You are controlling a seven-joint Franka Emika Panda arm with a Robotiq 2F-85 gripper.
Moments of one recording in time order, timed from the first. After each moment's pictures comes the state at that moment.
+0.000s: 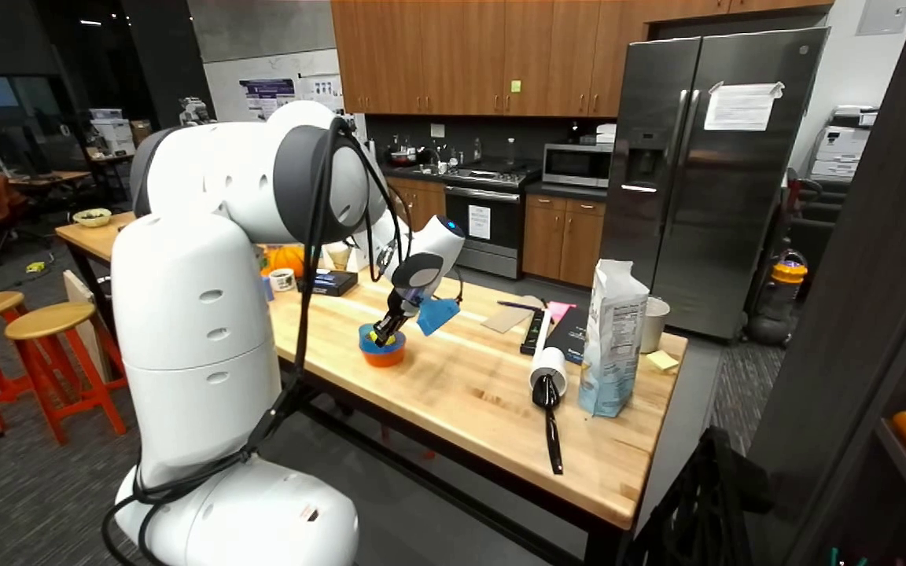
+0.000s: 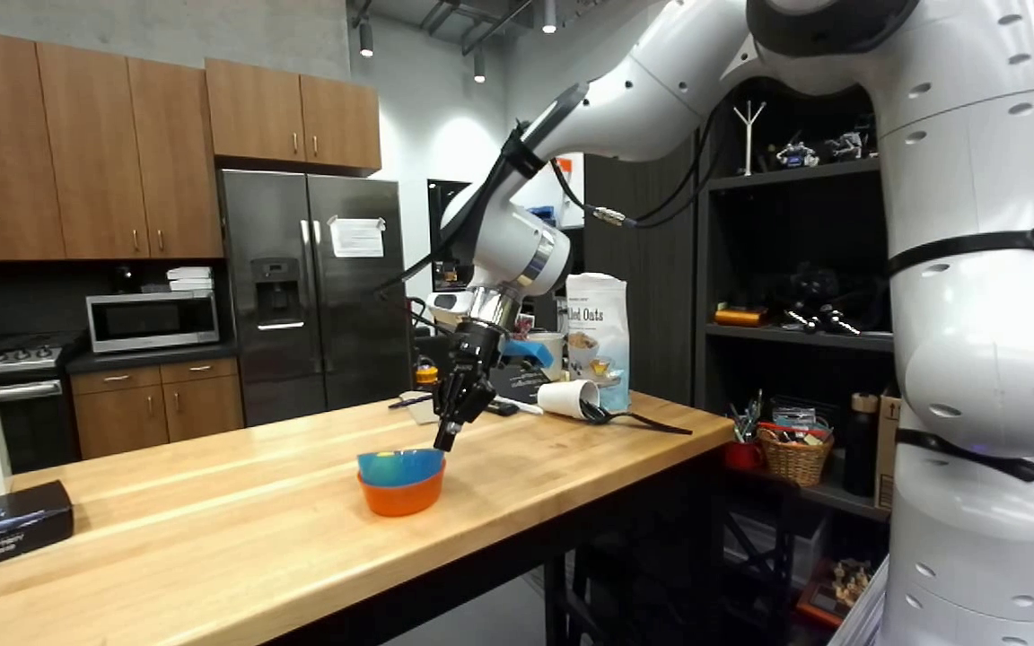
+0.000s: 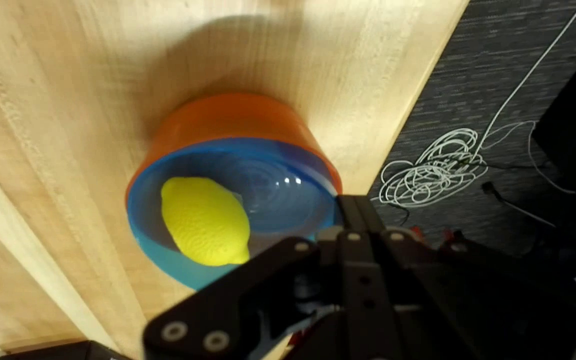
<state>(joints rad) 0.13 0.13 0.08 -2.19 0.69 2.19 -1.80</state>
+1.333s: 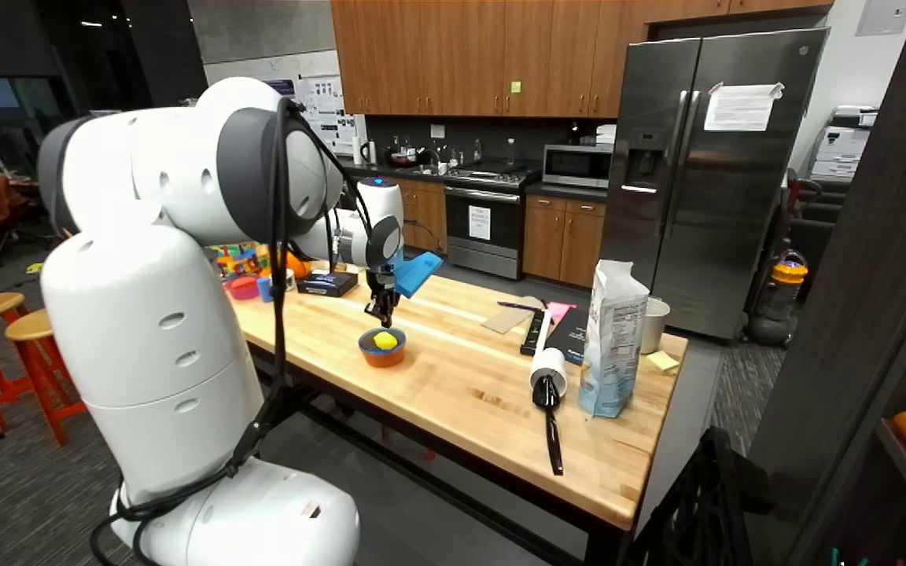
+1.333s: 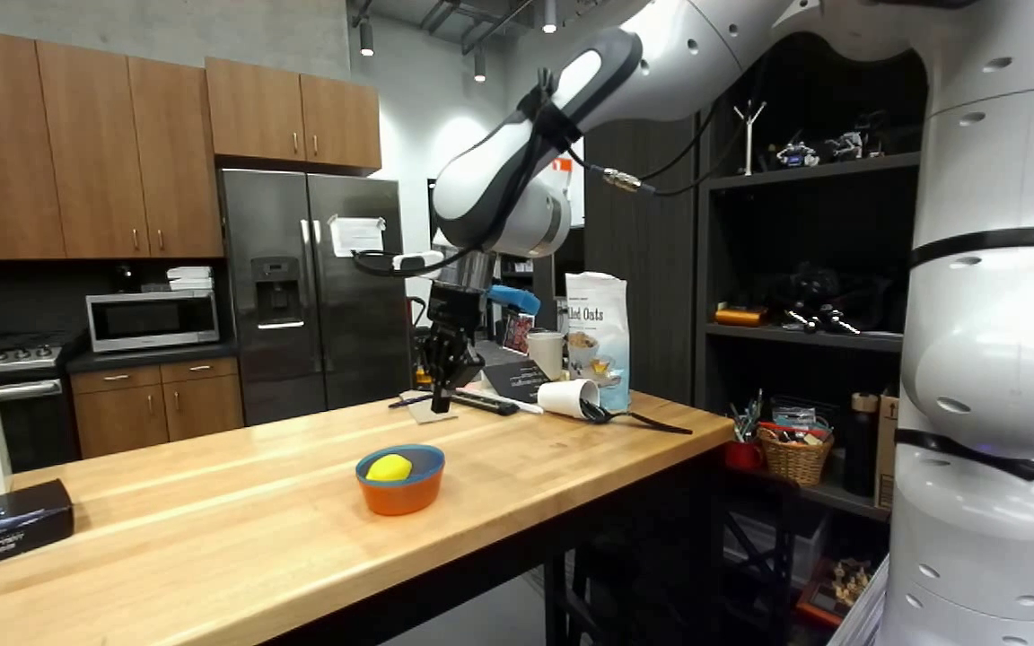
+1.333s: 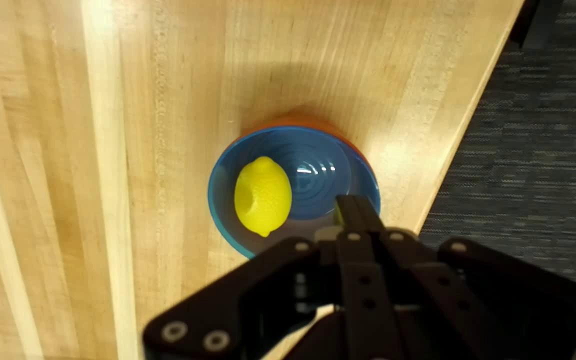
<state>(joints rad) 0.17 -0.03 0.17 -2.26 0.17 2.41 -1.39</state>
